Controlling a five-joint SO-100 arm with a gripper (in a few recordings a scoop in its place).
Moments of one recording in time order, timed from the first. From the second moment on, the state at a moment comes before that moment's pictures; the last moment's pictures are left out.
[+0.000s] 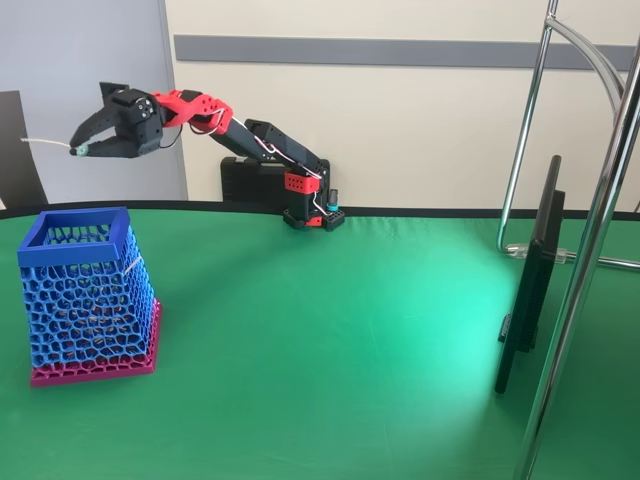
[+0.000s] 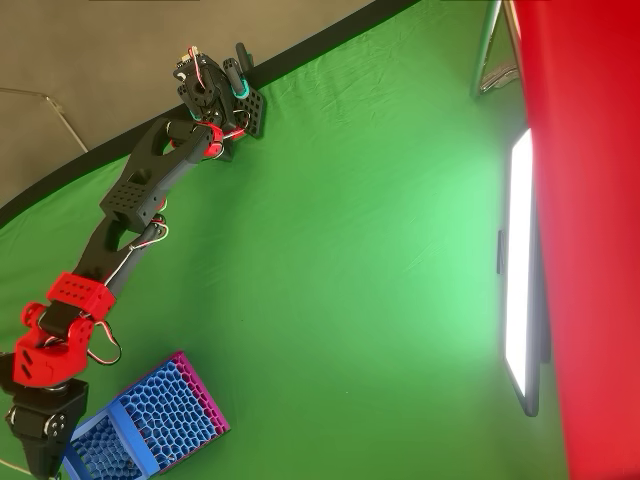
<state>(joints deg) 35.7 34.4 -3.0 40.4 -8.3</state>
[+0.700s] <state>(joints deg) 35.5 33.9 13.4 20.0 3.1</state>
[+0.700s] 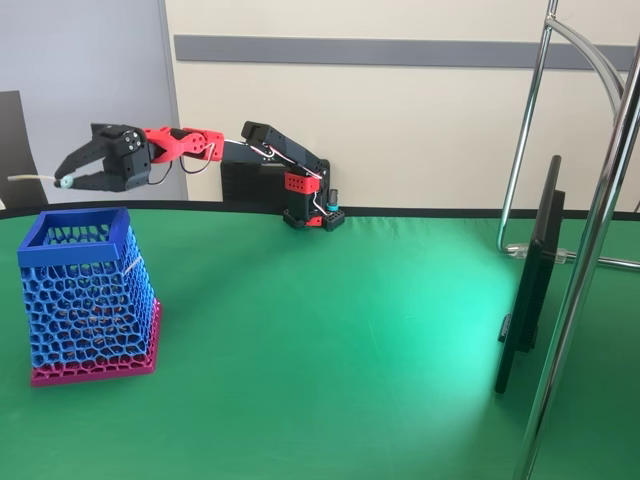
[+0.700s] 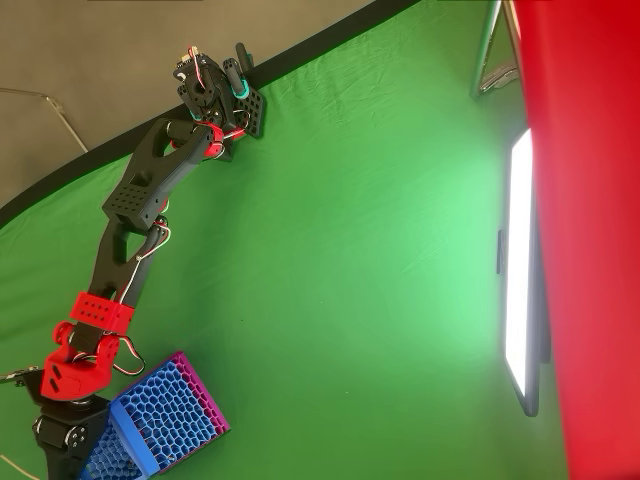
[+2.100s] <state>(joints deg) 33.9 57.7 36.0 26.1 34.1</state>
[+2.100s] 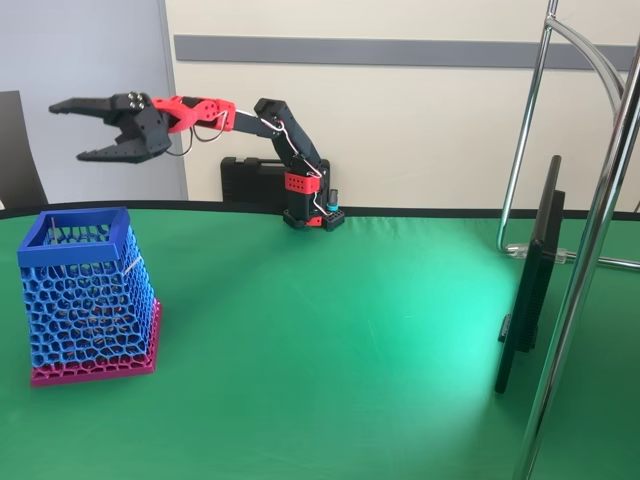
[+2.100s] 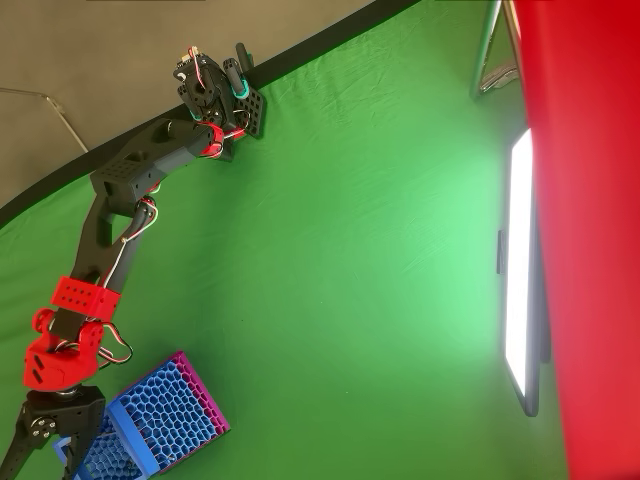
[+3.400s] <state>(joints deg) 10.7 153.3 124.4 38.8 6.8</state>
